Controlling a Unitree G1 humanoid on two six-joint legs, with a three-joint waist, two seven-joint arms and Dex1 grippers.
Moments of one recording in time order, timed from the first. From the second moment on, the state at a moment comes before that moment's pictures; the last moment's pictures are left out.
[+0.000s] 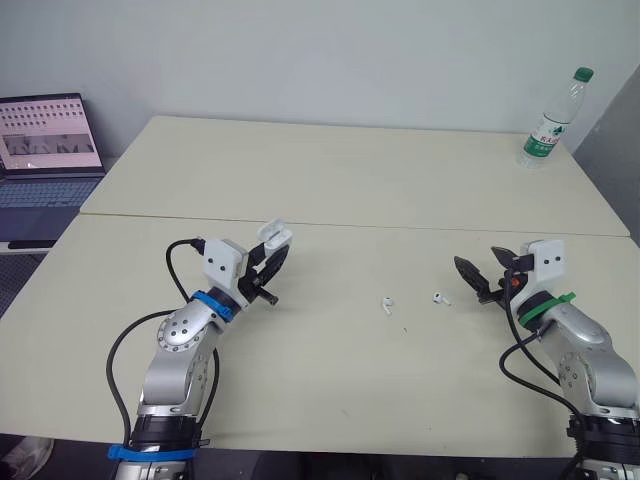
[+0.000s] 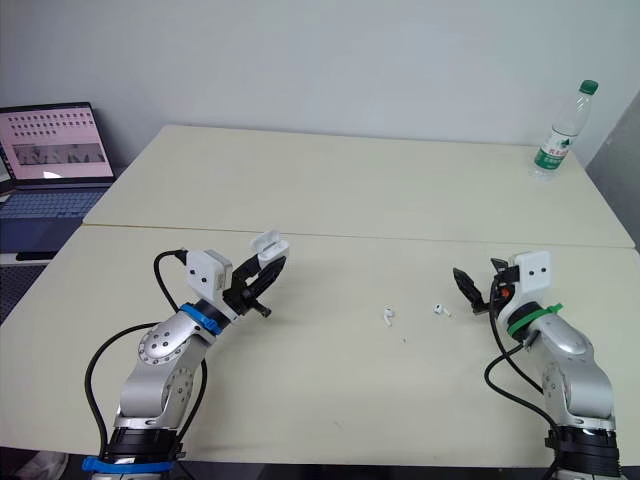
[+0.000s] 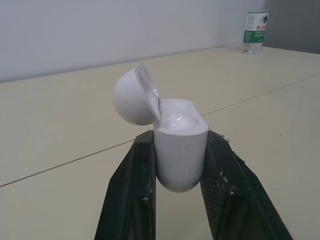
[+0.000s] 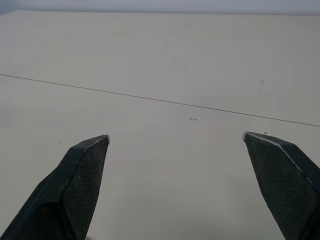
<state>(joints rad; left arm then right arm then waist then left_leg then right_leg) -0.19 0.34 0.10 -0.07 -0.29 0.07 -0.58 -0.16 -0.45 -0.25 -0.11 0.40 0.40 0.48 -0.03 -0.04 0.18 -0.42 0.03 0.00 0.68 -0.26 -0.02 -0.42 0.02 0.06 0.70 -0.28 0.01</state>
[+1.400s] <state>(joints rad) -0.19 0.34 0.10 -0.07 -0.29 0.06 -0.58 -0.17 -0.47 -0.23 -0.12 0.39 0.40 0.52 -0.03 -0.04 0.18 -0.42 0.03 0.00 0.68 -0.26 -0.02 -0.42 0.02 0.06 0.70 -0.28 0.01</state>
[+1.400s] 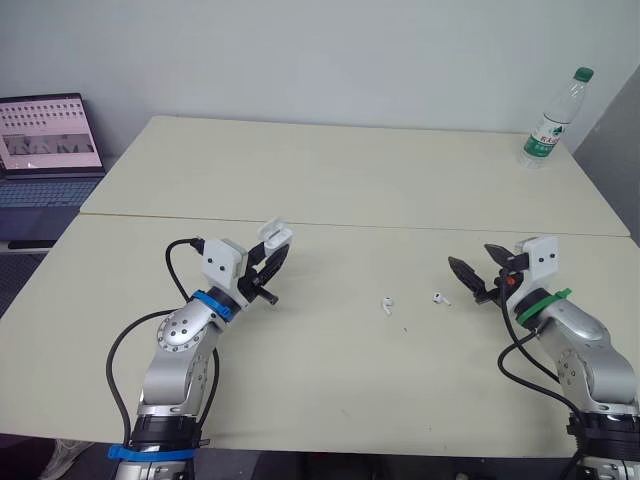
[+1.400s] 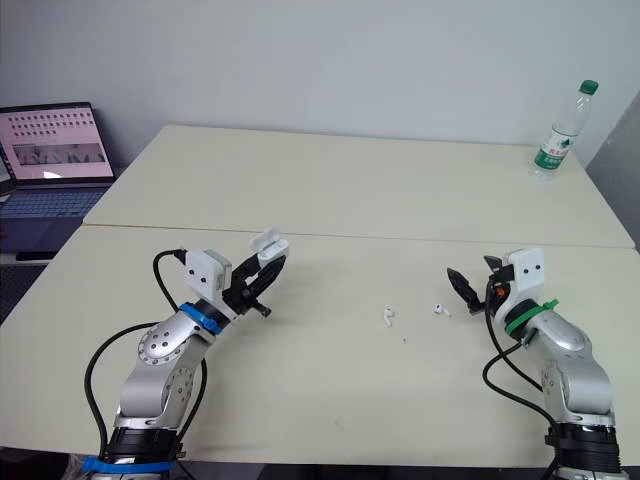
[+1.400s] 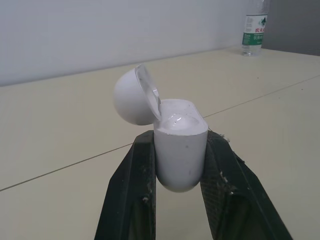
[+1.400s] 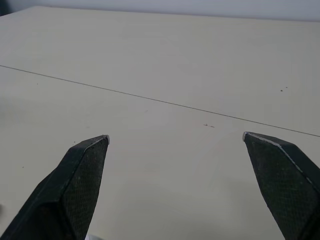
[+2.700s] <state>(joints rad) -0.15 0.34 0.09 -0.11 -0.29 0.08 -0.58 -0.14 -0.47 -0.23 -0.12 0.39 0.40 0.53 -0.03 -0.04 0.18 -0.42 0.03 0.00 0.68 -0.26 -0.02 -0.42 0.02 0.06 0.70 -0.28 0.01</state>
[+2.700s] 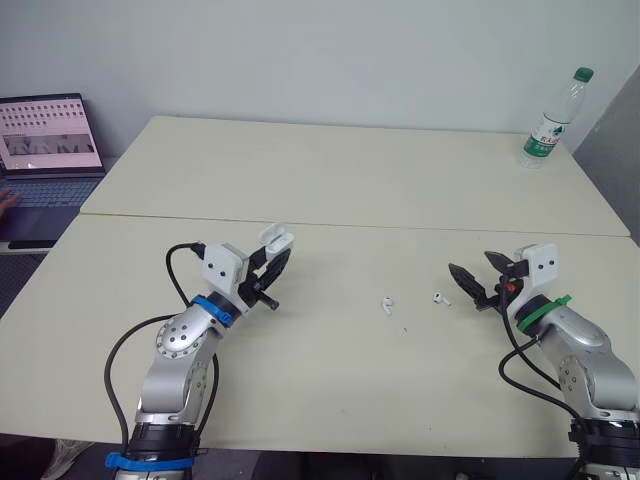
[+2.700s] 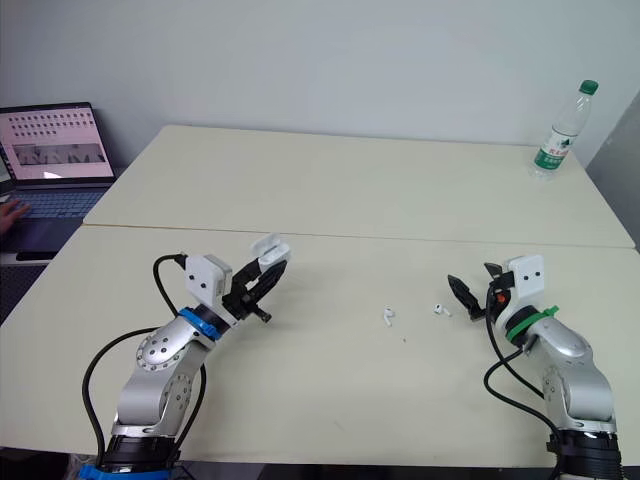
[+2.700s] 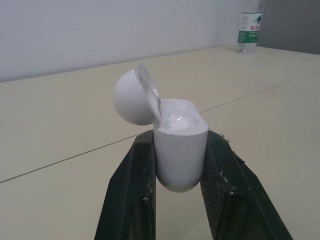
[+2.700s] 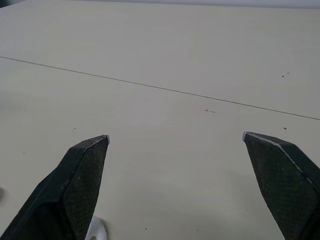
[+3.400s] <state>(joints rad) -0.15 0.34 0.09 -0.12 -0.29 0.08 -0.58 -0.14 -0.47 -0.23 -0.13 0.39 0.40 0.53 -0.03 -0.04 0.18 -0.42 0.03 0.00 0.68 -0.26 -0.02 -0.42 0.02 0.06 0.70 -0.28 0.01</state>
